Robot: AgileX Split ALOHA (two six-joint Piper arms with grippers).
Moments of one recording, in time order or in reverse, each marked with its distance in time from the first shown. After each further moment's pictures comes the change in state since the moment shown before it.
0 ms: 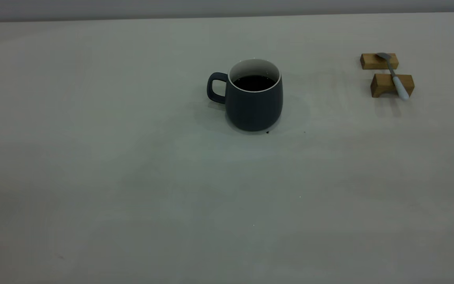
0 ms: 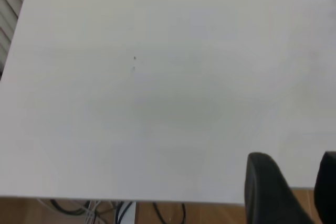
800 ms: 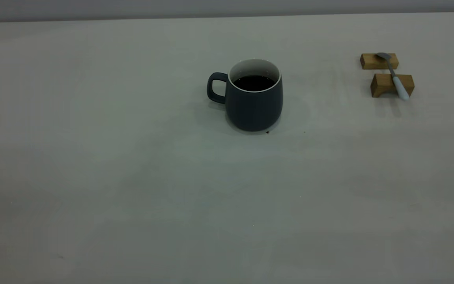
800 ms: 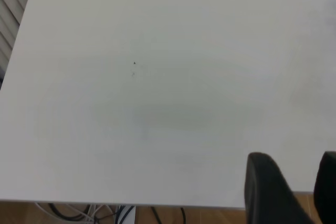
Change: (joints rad) left arm 0.000 -0.016 0.000 0.000 0.003 0.000; right arm 0.000 0.000 0.000 0.000 0.000 0.000
